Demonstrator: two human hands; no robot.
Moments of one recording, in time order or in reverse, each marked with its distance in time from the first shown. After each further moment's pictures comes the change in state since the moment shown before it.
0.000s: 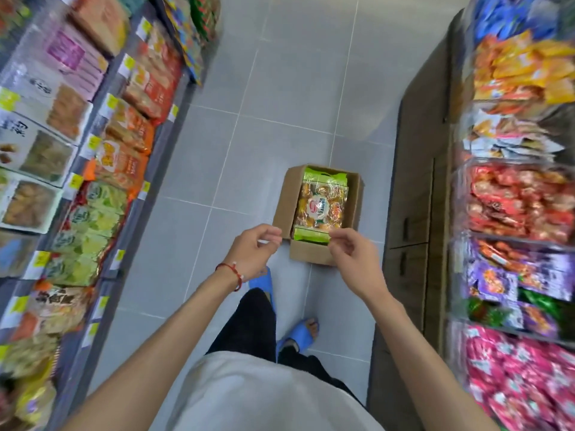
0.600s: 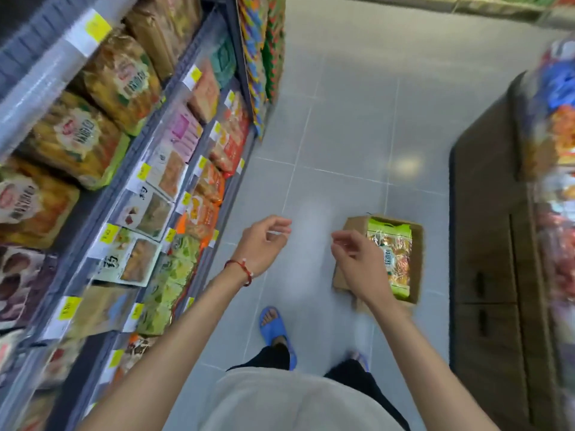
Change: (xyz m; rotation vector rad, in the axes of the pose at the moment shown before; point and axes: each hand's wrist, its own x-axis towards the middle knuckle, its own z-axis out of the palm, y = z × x) left_hand 0.046 0.006 -0.294 0.078 0.163 0.231; right_hand 0.053 -0.224 0.202 0.040 0.067 -0.185
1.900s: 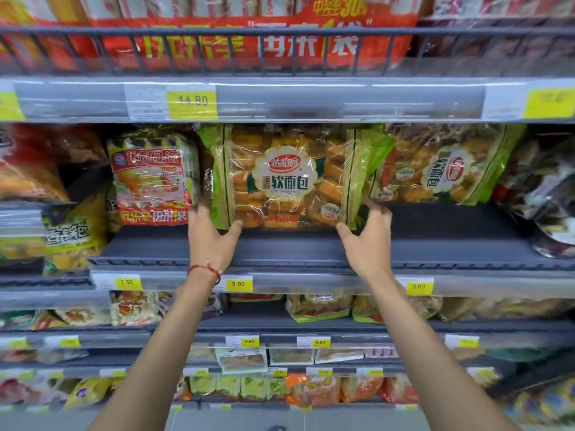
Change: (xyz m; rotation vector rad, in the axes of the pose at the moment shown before) left_hand -0.003 -0.003 -0.427 0.107 1.838 -0.496; right_hand 0.259 -0.498 0.367 -0.009 -0.792 -0.889
